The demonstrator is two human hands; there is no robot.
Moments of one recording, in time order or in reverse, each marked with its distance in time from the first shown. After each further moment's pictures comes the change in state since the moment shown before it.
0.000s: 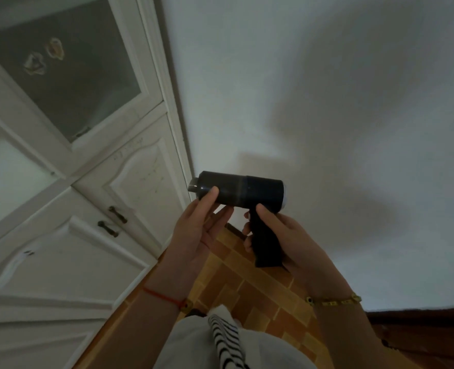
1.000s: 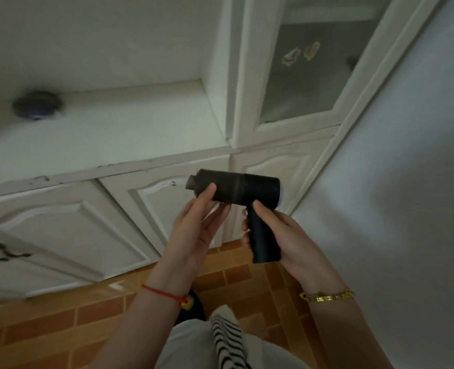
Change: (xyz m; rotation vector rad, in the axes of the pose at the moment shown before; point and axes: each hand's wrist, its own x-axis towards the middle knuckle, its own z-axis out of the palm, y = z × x) left_hand -0.074 0.076 -0.182 -0.368 0.420 0.411; right_hand 0.082 0.050 0.206 -0.363 -0.467 0.231
